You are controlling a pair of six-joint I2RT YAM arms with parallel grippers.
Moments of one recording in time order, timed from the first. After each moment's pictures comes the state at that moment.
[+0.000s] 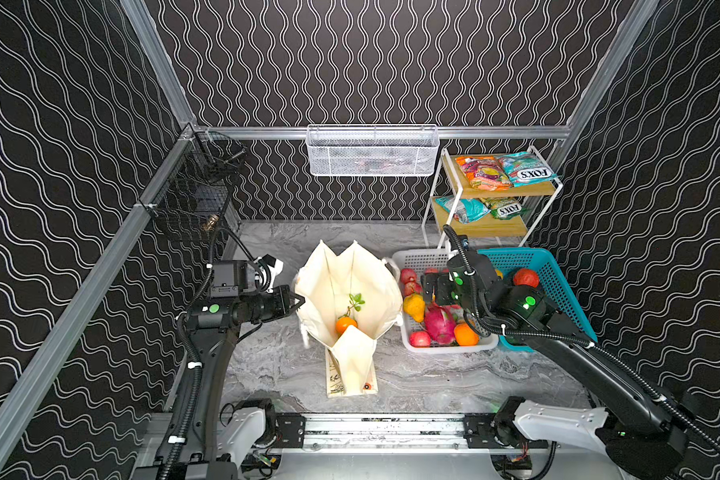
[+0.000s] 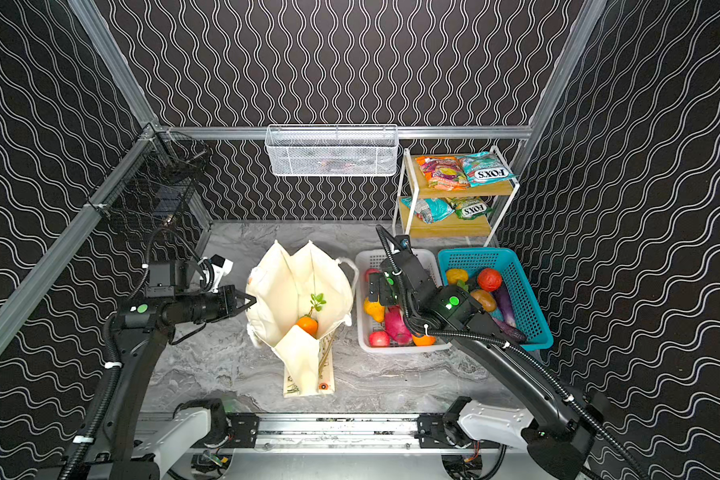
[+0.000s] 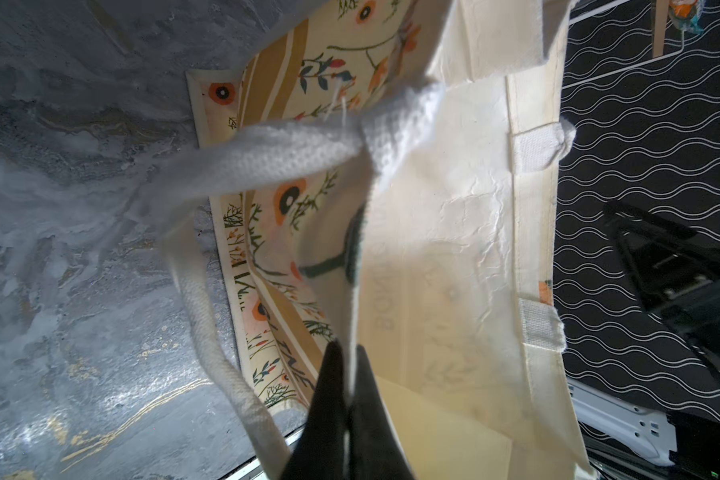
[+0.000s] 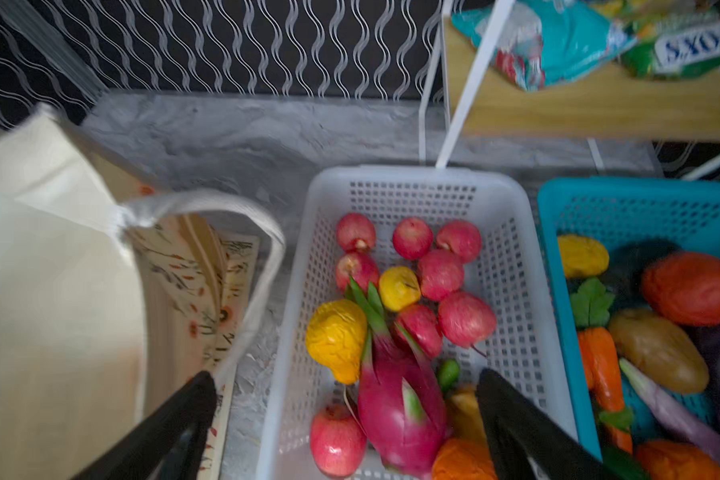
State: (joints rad) left arm 0.06 0.99 1.05 -0.99 0.70 -0.23; right arm 0.77 1.16 1.27 -0.85 0.41 0.46
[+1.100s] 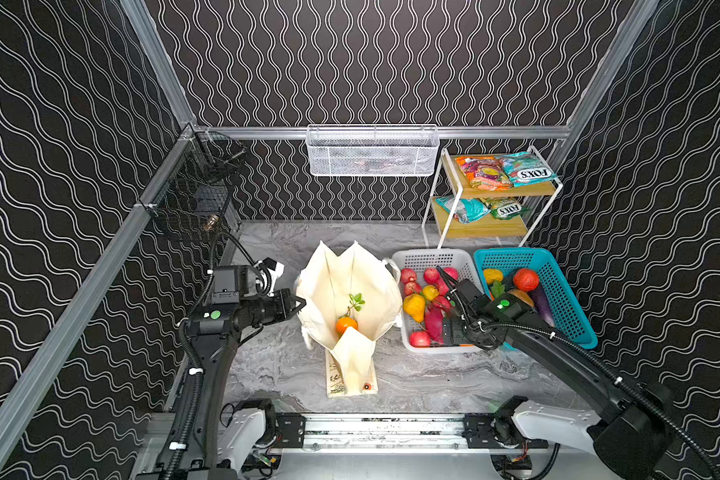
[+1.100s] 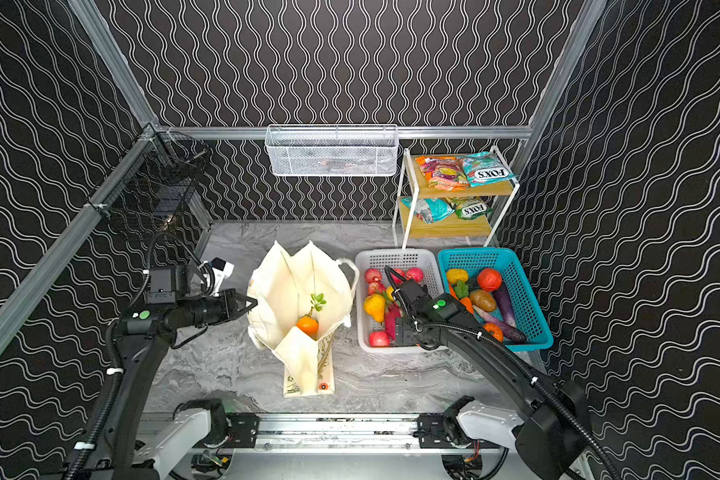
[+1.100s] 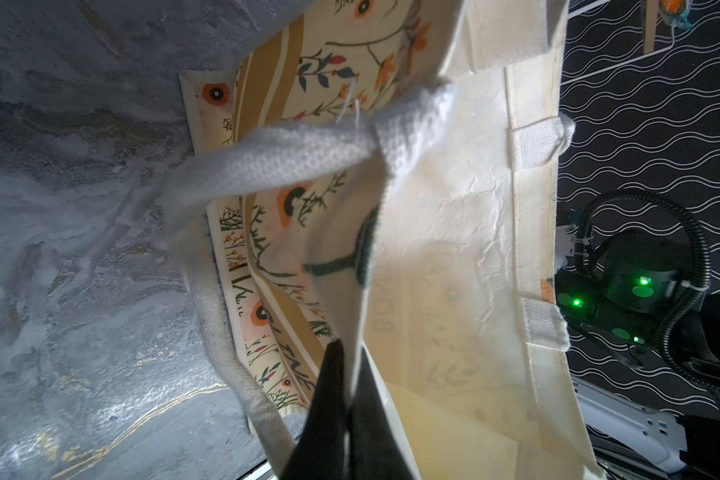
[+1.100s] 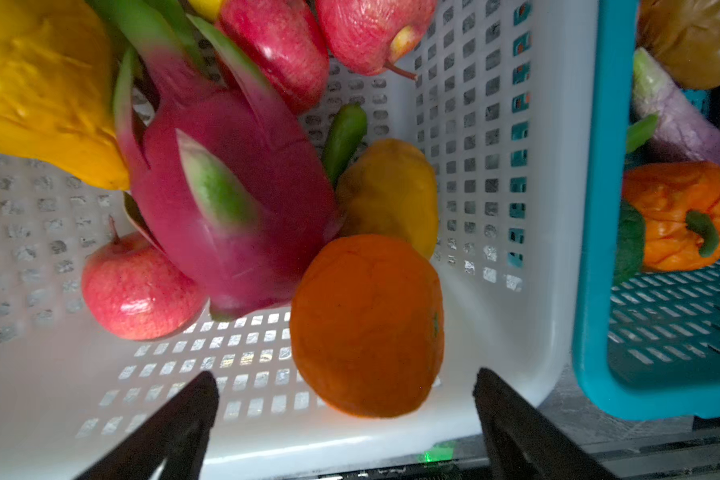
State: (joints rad) left arm 0.06 0.95 1.00 -0.95 0.71 -0.23; right arm 0.59 1.20 0.97 -1.13 0.24 0.57
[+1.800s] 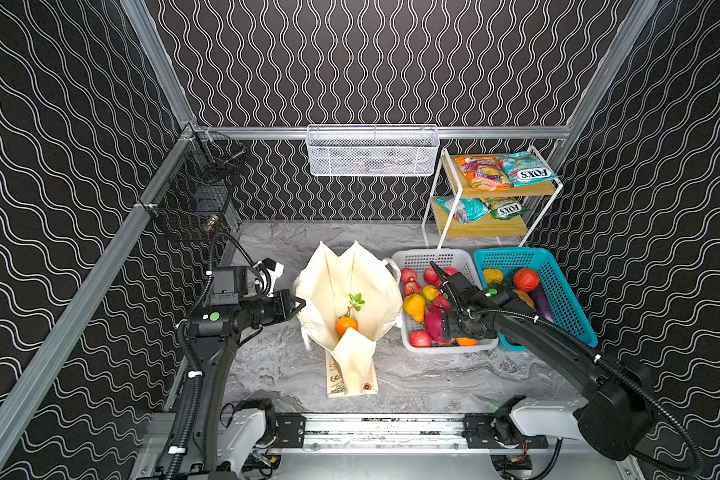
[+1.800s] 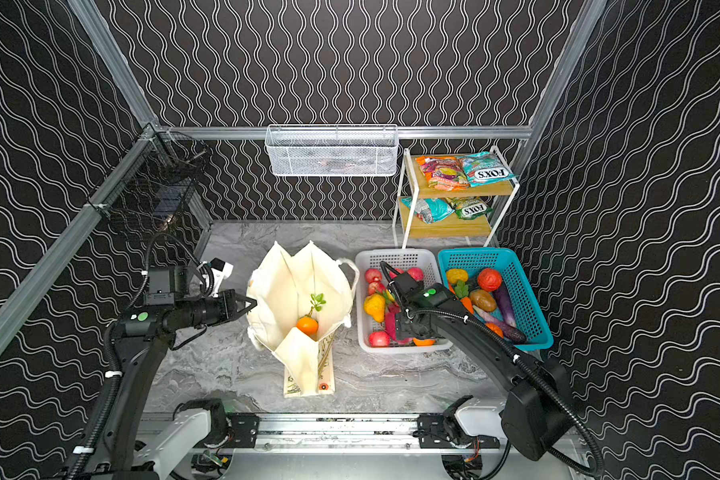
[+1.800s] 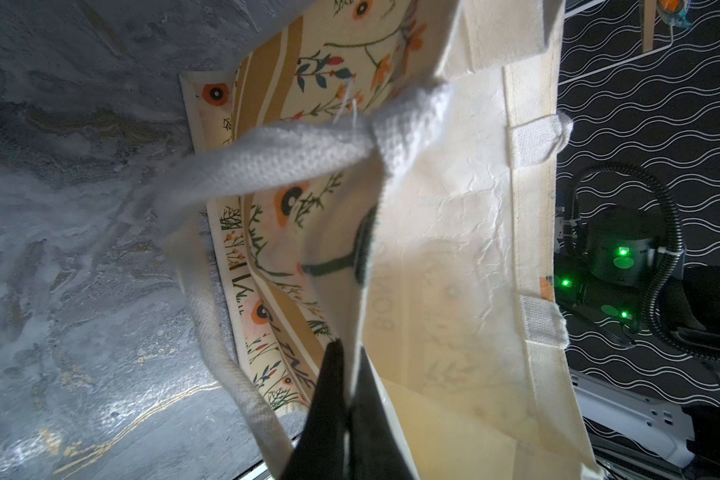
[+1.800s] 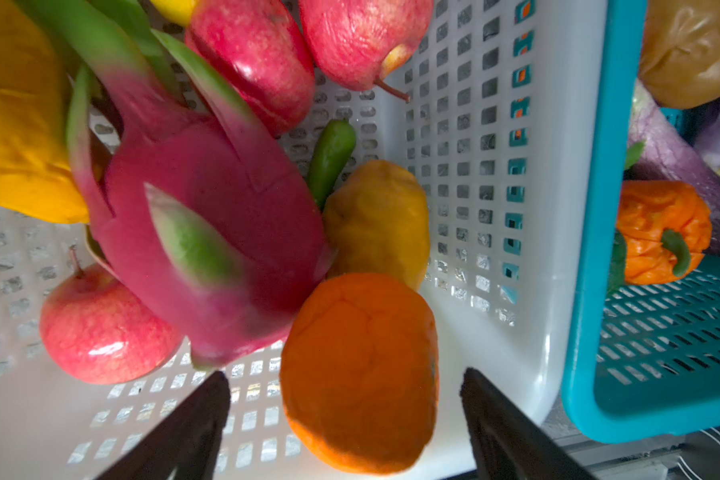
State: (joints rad) left arm 0.06 0.94 1.00 -0.96 0.71 -0.23; right arm 0.57 1.32 1.04 -1.14 0.27 0.55
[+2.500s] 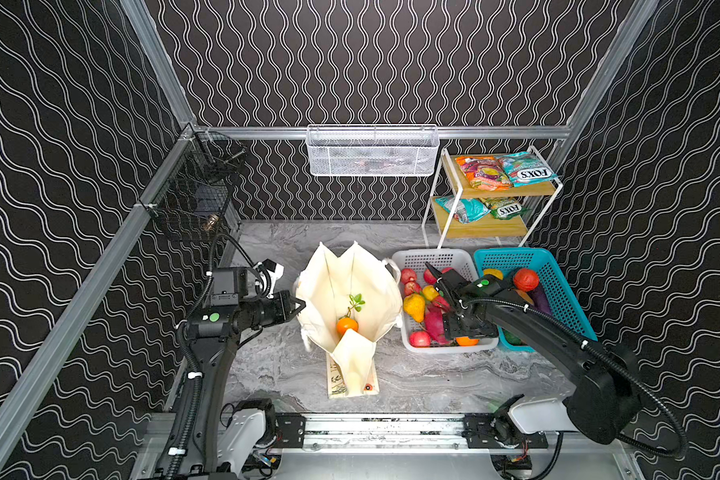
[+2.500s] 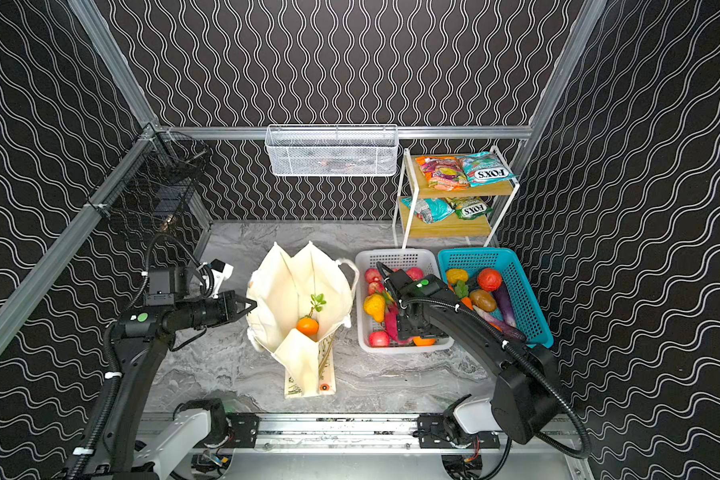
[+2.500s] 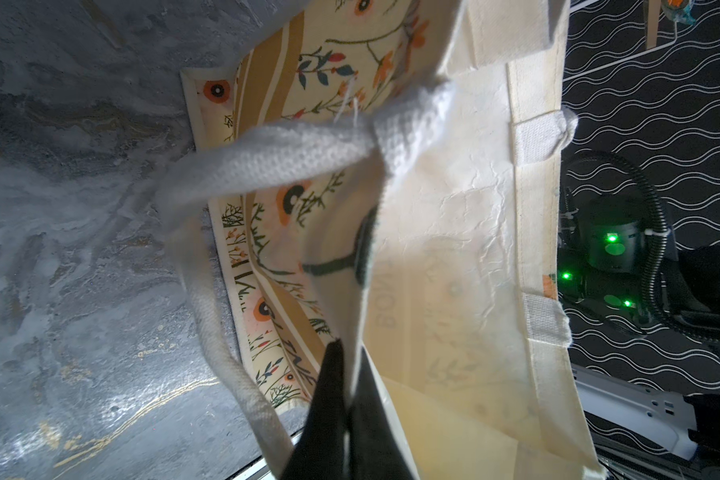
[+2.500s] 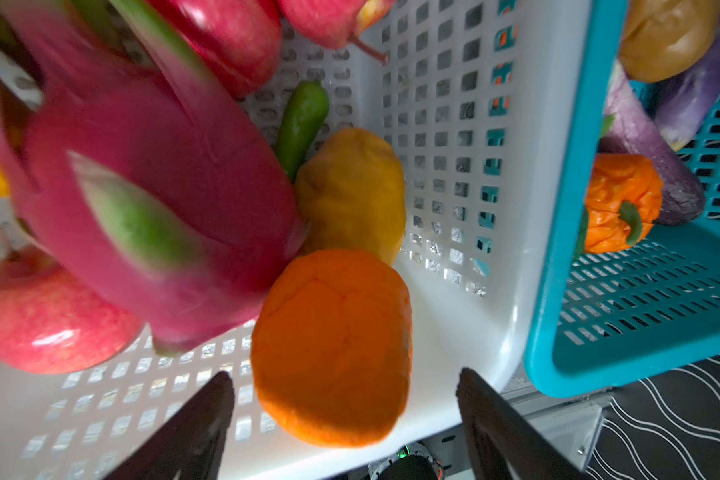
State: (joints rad) left arm 0.06 0.94 1.00 -0.97 0.71 -0.23; right arm 0.57 1.41 1.10 -1.27 0.29 0.56
